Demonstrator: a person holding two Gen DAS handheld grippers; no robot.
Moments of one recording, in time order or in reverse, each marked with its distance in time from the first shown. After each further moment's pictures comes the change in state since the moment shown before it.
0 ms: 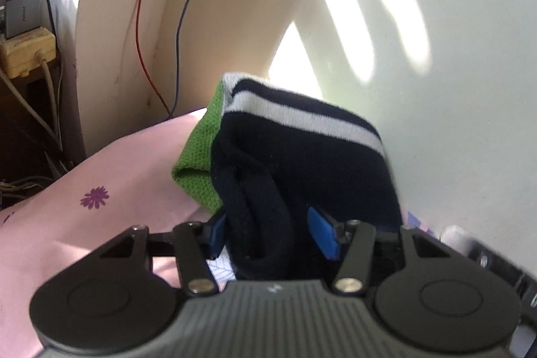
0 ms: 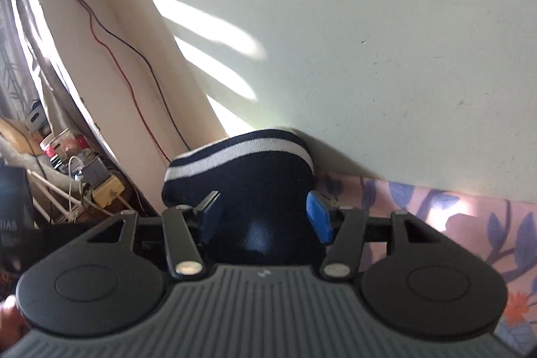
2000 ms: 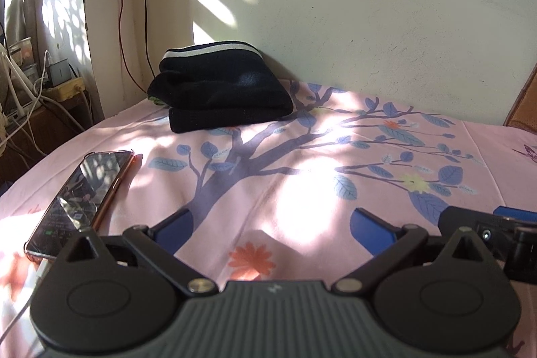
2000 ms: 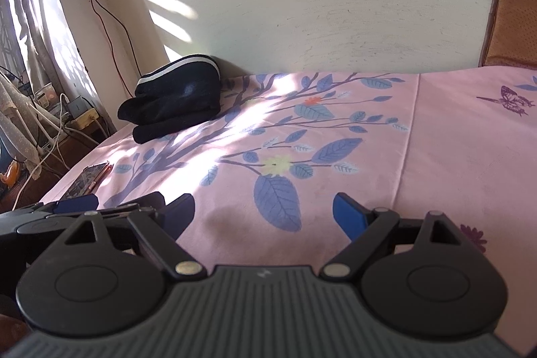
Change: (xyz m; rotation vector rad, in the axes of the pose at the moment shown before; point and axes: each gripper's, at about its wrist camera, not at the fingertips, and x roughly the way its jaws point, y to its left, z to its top) left arm -0.130 -0.131 -0.231 0.375 -0.104 0.163; right arm -0.181 0.005 -0.133 0.060 0.037 -0.243
